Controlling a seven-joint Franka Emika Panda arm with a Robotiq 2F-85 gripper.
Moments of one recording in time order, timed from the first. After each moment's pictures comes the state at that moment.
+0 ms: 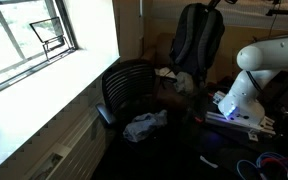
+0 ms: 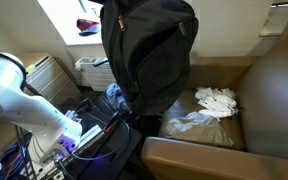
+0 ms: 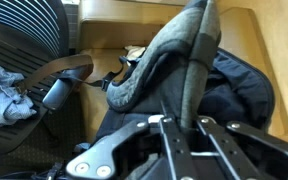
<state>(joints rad) -0.58 -0.94 -0.10 -2.74 0.13 2.46 2.18</state>
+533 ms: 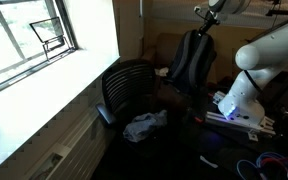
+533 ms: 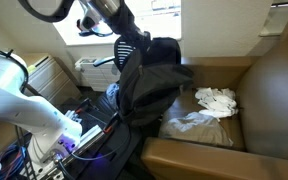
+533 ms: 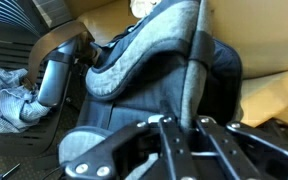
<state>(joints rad) -0.68 -0.53 -0.04 -2.76 0.12 2.64 2.47</state>
